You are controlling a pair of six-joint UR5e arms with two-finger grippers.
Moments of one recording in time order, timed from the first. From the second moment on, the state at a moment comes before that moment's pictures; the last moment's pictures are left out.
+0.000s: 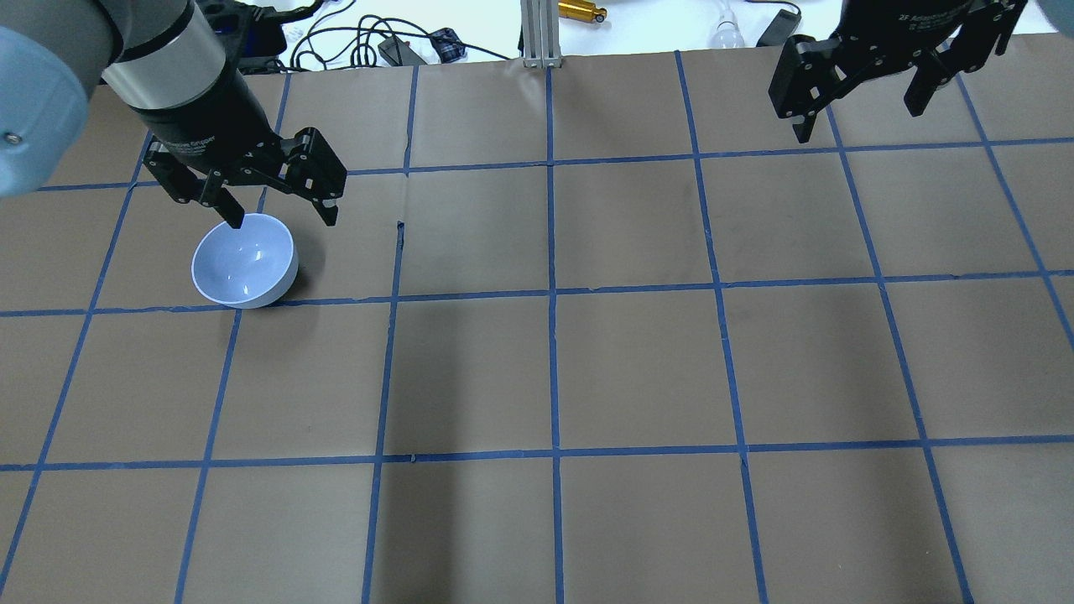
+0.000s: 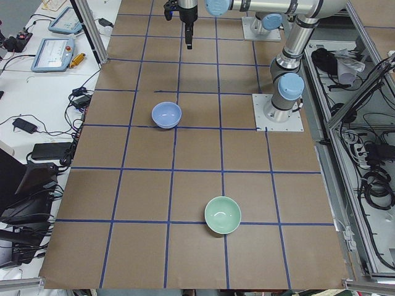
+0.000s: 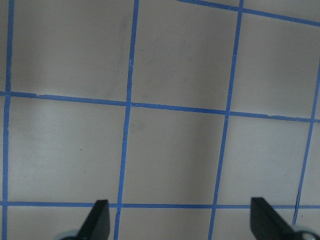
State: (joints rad) left arm -1.57 -1.57 -1.55 -1.64 1.56 0.04; right arm 1.60 -1.53 1.37 -1.45 -1.74 -0.09
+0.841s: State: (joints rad) left arm -1.56 -1.57 -1.55 -1.64 1.56 0.05; right arm 1.60 -1.53 1.37 -1.45 -1.74 -0.09
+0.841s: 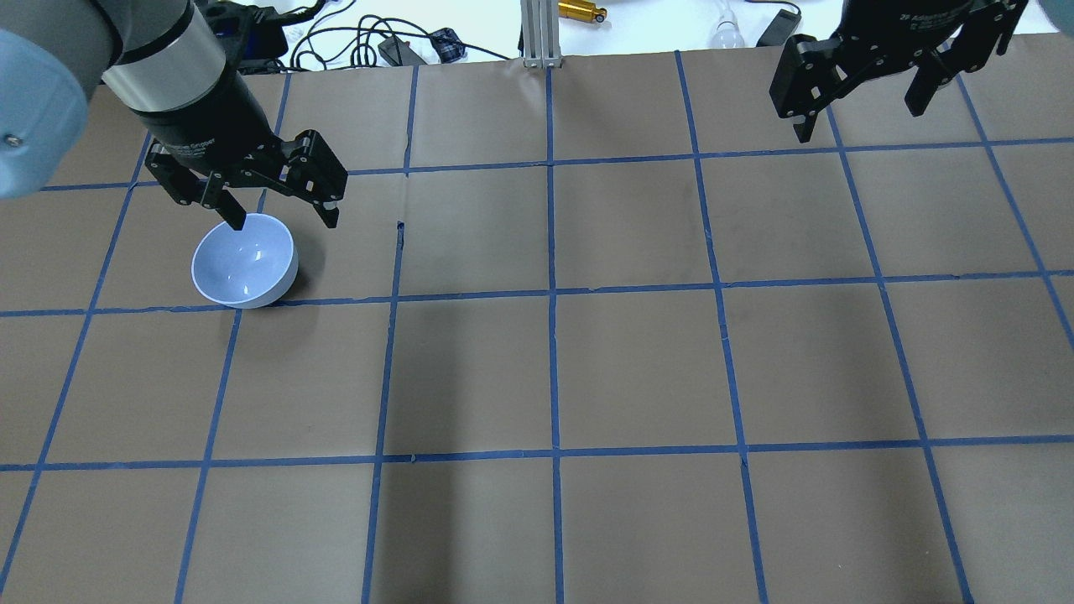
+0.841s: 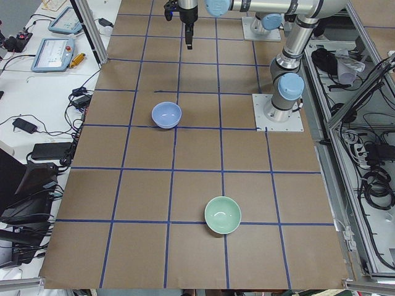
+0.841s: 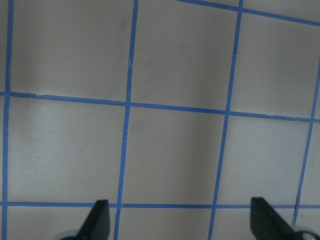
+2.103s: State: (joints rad) left arm -1.12 -1.56 -1.56 -1.64 1.66 0.94; right arm 1.60 -1.53 1.37 -1.45 -1.74 -0.09
